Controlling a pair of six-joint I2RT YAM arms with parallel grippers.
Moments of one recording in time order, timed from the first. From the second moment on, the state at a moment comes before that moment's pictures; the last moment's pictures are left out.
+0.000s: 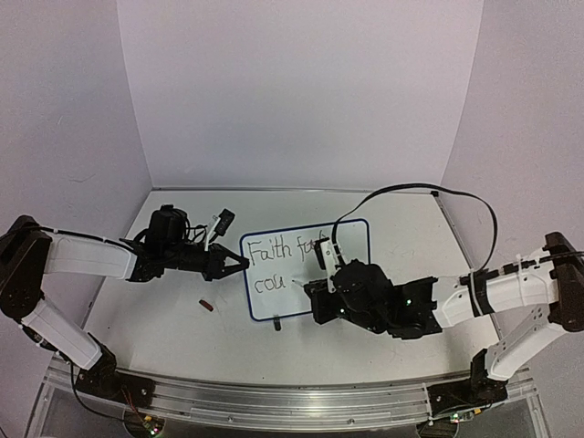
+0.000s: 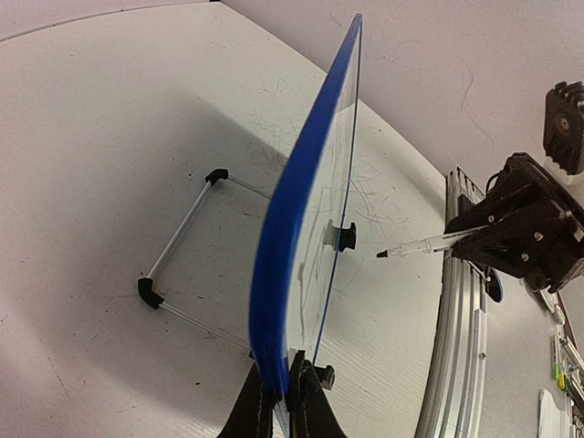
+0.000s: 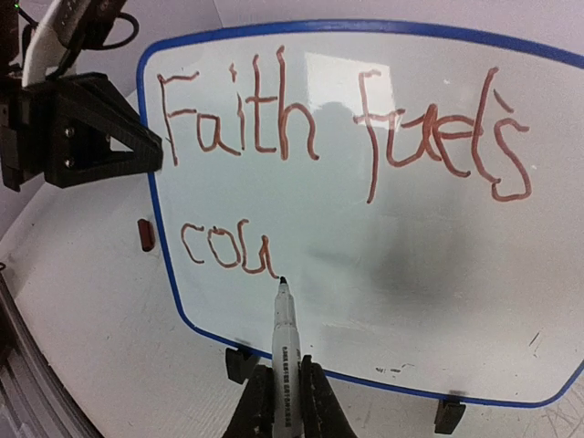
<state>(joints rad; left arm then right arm) -0.57 1.47 0.68 0.30 0.69 -0.18 1.23 1.50 0.82 0.12 0.47 0.52</state>
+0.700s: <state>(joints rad) -0.57 1.47 0.68 0.30 0.70 -0.18 1.23 1.57 0.85 0.16 0.42 0.47</state>
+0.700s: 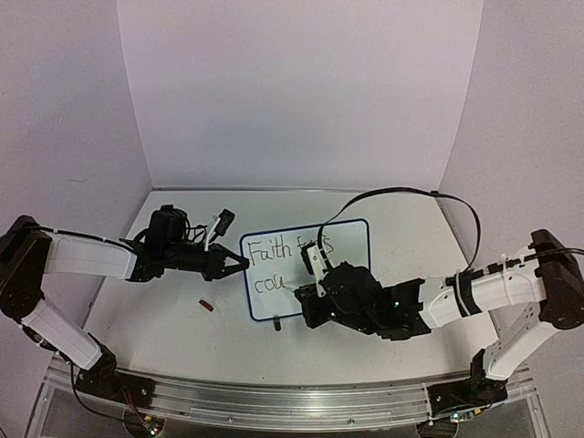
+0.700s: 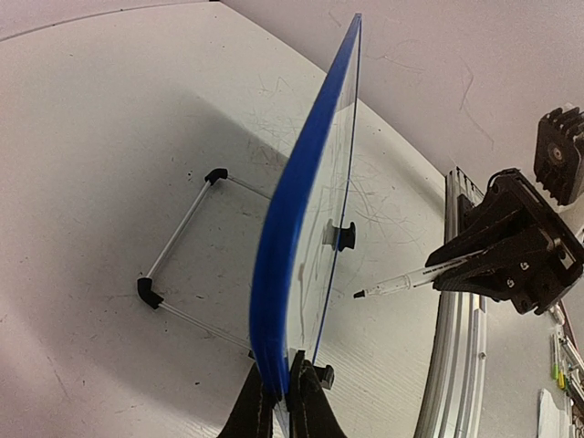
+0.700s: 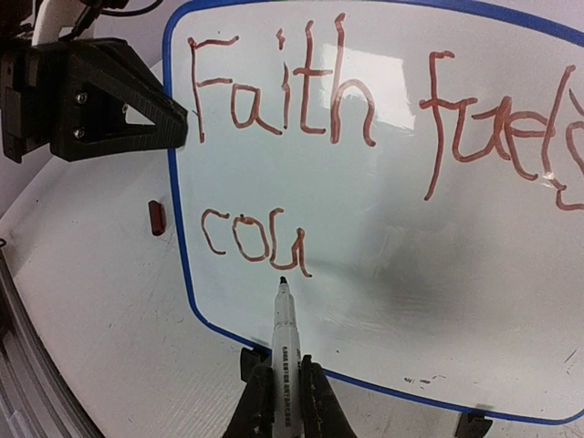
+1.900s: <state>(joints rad) -0.57 1.47 0.68 0.30 0.70 -0.18 1.23 1.62 0.94 0.14 0.53 0.45</state>
